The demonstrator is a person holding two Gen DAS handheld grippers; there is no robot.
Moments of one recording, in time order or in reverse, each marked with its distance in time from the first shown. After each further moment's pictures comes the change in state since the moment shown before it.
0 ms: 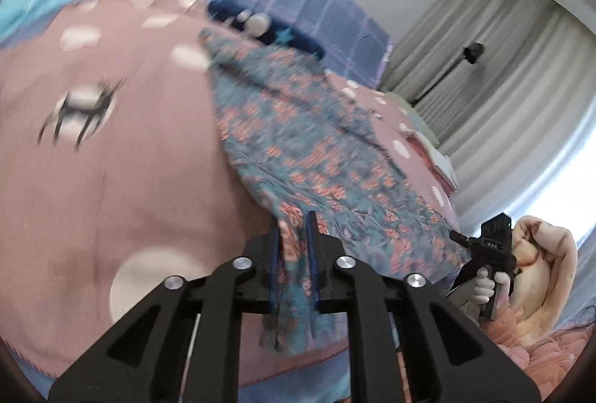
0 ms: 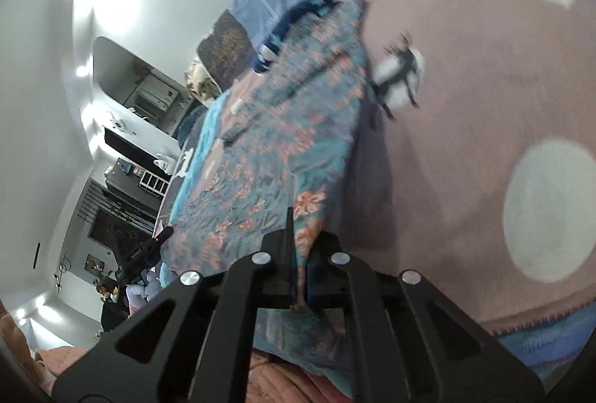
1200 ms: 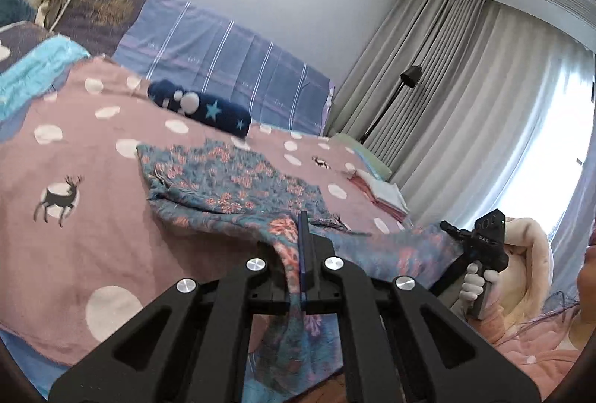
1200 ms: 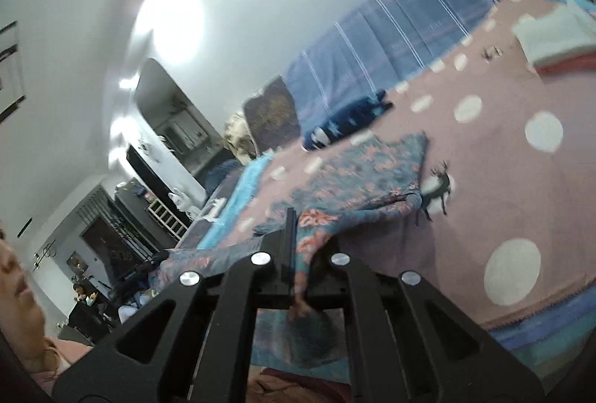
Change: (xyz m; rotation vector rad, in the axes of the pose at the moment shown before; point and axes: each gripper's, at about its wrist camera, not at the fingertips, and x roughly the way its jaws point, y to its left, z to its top) left arm -0.071 -0.104 0.014 0.183 -0.221 -0.128; right arm -0.096 0.086 0.005 -0.212 -0.299 0.063
